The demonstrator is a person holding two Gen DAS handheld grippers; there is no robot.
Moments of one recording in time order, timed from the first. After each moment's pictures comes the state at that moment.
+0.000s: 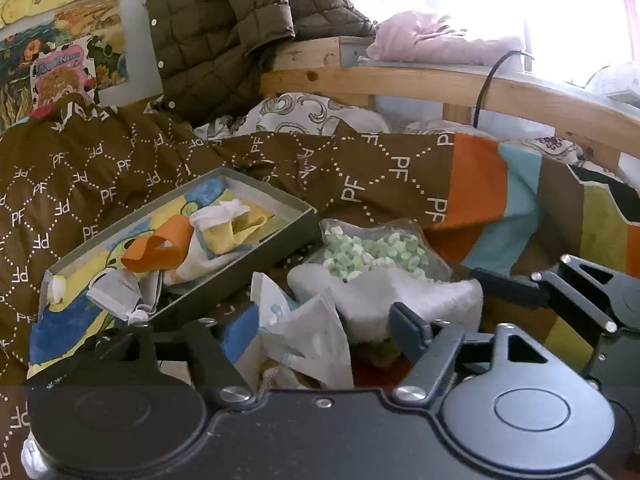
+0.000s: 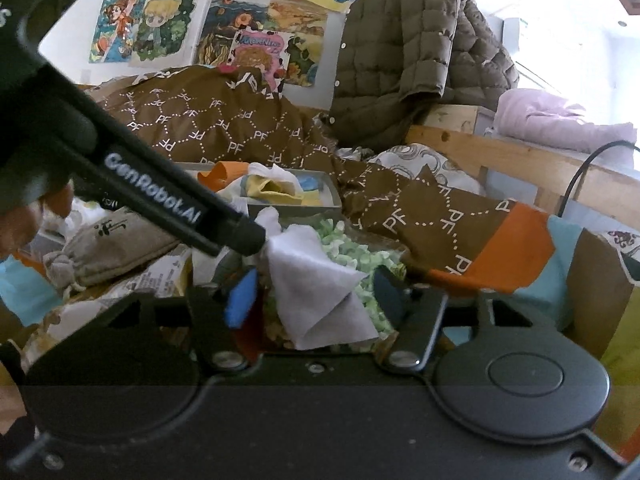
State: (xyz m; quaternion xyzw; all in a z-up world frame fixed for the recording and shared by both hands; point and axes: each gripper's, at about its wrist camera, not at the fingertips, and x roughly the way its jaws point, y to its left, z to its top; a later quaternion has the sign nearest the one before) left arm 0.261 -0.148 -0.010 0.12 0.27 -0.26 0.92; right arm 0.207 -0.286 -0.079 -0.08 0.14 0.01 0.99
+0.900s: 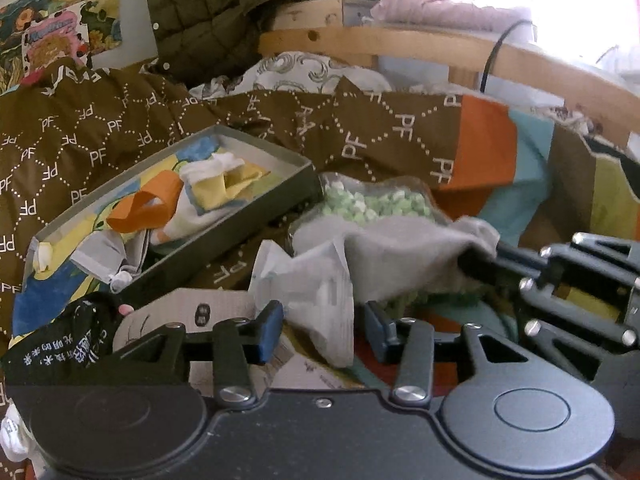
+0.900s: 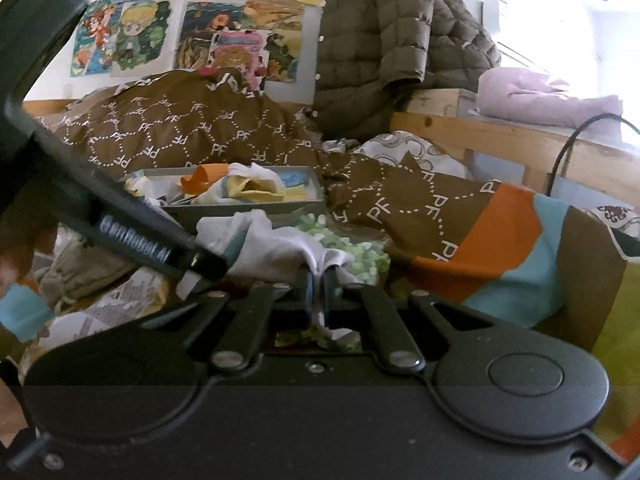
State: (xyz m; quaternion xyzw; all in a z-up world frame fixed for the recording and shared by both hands) left arm 0.271 -0.148 -0.031 0.13 0.32 -0.26 0.90; right arm 0.202 -0.289 -0.074 -0.04 0.15 -0.02 0.99
